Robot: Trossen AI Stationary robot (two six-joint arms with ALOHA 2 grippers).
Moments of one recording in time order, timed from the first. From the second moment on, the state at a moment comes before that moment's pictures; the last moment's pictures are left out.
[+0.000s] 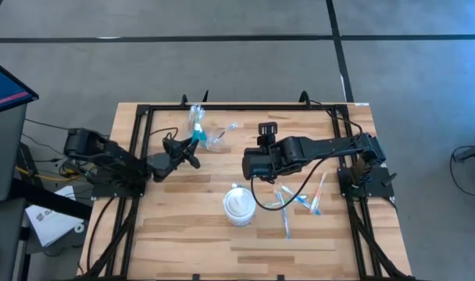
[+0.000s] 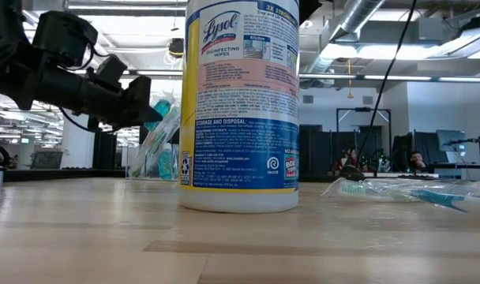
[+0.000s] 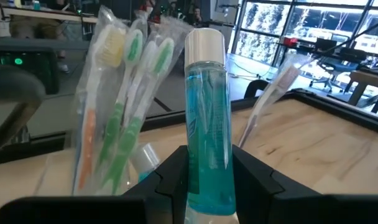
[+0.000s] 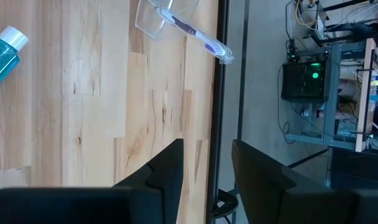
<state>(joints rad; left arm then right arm) 0.03 1.45 0.08 1.23 -0.90 -0.29 0.19 1.87 1.98 -1.41 0.76 -0.08</state>
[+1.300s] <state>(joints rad) 0.17 1.81 0.27 1.32 -0.90 -0.24 0.19 1.87 1.98 -1.42 0.76 -0.08</state>
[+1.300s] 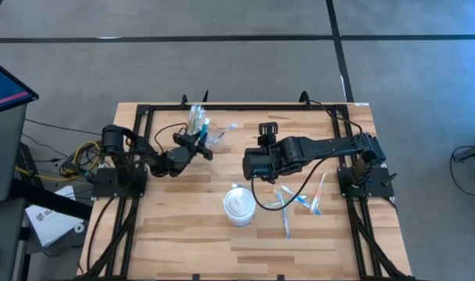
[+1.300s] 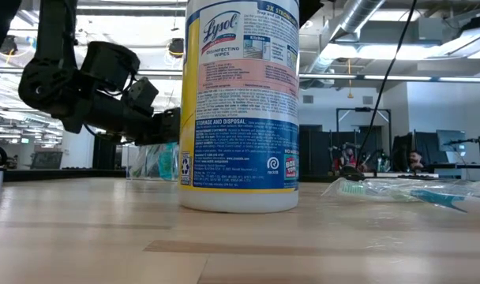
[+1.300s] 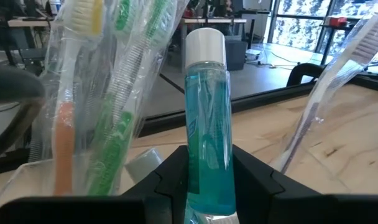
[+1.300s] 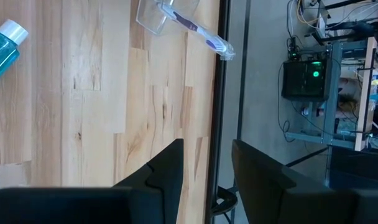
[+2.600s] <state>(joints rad) 0.12 1.71 0.27 1.30 -0.89 -0.19 0.19 1.87 1.98 -1.43 0.76 -0.08</state>
